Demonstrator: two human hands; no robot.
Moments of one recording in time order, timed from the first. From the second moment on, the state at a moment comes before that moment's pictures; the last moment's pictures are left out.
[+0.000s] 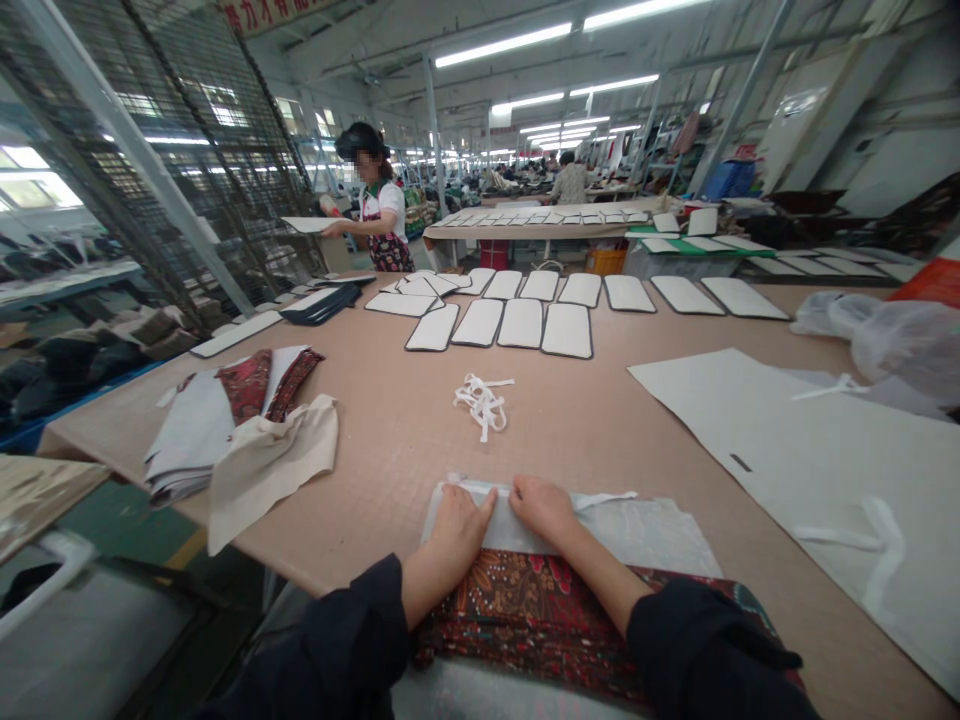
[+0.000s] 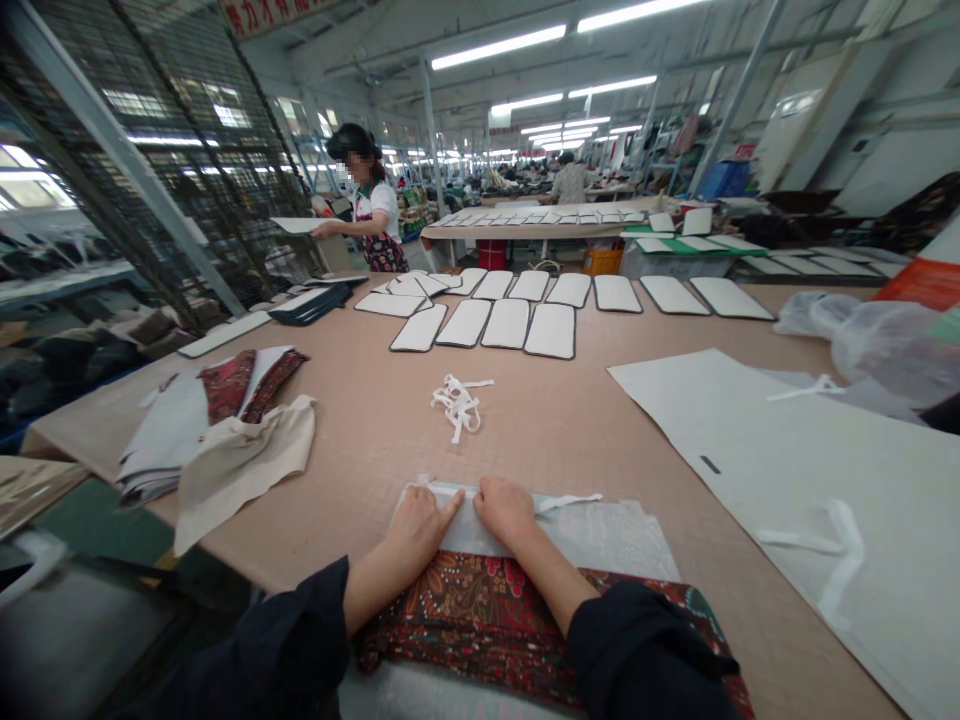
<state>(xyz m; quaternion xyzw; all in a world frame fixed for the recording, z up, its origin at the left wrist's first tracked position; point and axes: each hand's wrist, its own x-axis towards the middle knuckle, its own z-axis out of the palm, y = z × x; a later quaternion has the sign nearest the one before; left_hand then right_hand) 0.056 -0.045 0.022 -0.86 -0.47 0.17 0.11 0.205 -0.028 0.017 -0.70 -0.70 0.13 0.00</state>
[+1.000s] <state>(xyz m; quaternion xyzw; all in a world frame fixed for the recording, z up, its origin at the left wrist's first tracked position) 0.079 -0.045 0.048 -0.91 -0.39 0.11 0.08 0.309 -0.050 0.021 -0.74 -0.66 0.13 -0.03</state>
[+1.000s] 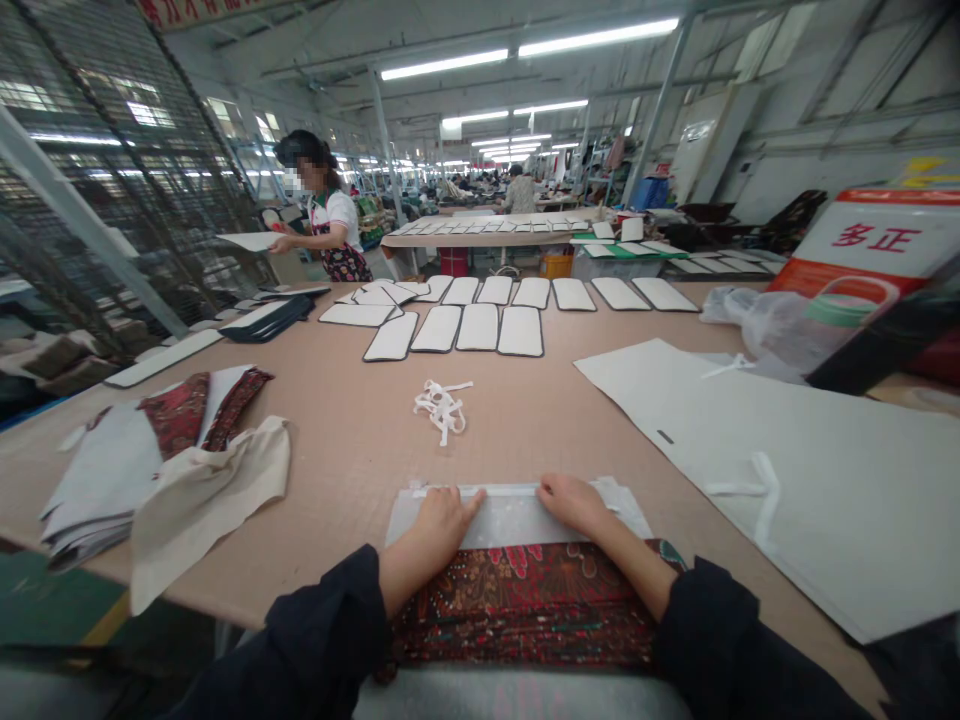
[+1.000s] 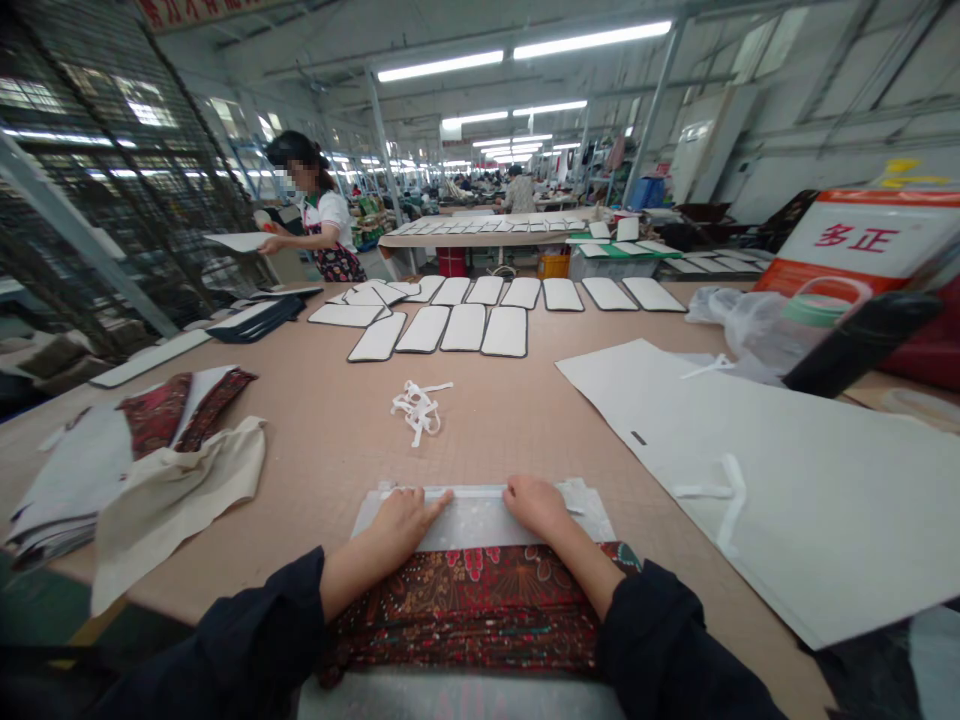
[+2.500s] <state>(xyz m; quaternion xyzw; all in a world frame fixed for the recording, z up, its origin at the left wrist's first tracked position) 0.156 -0.043 0.021 -0.94 -0.33 0.03 0.08 0.413 -0.074 0.013 -0.84 -0.52 0.15 0.08</state>
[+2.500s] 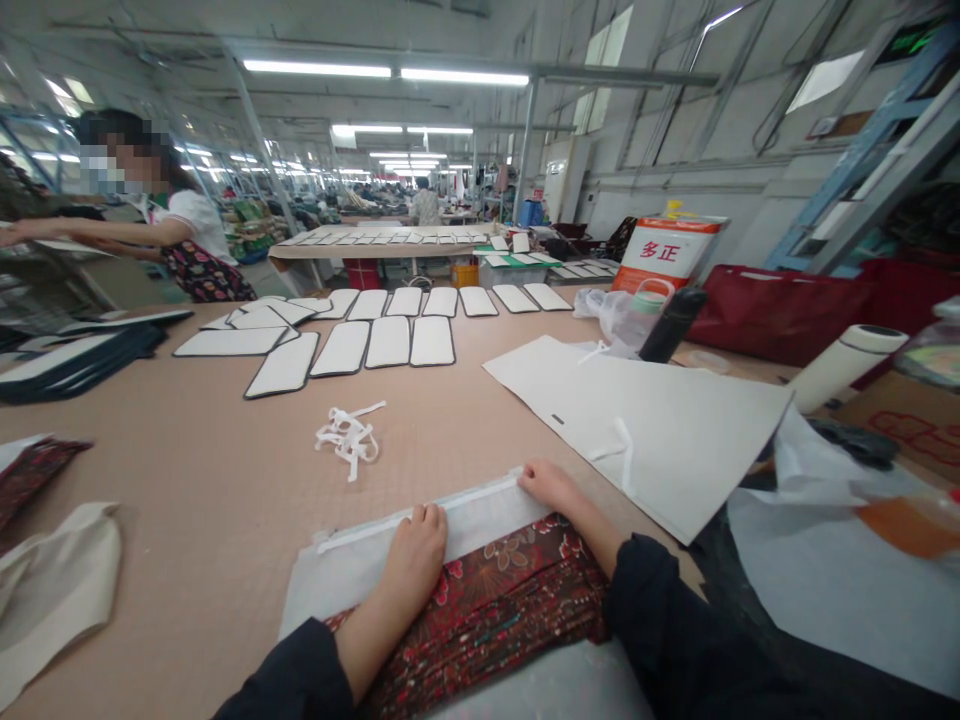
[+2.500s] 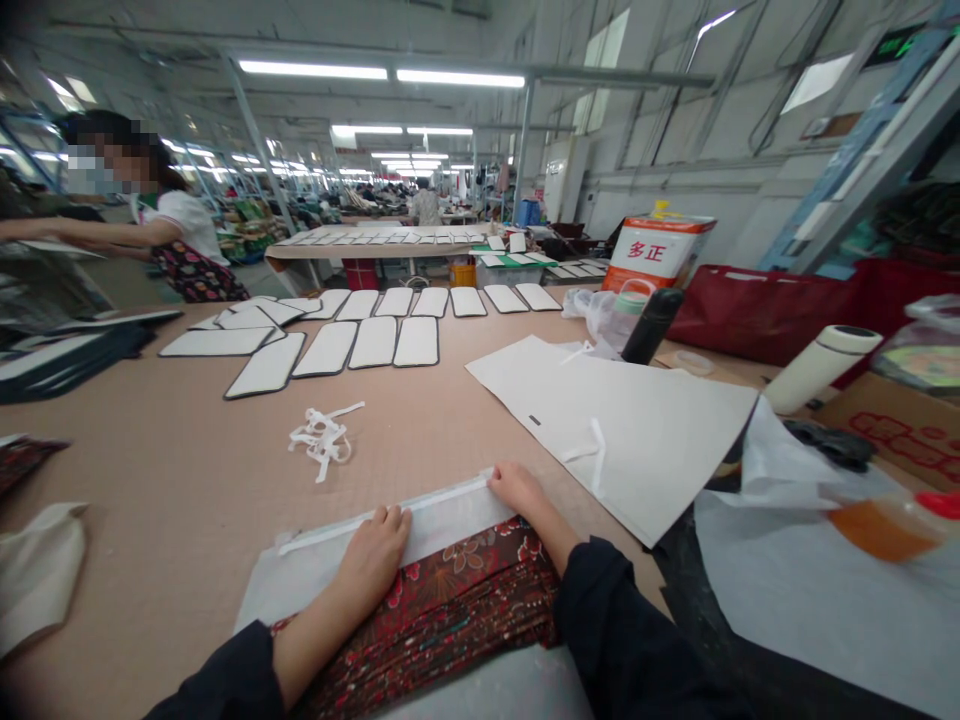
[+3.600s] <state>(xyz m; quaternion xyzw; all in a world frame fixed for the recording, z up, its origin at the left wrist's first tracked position) 0.114 -0.048 0.021 -0.92 -0.38 0.05 0.00 0.330 -0.098 0.012 -0.60 -0.80 0.00 0.02</state>
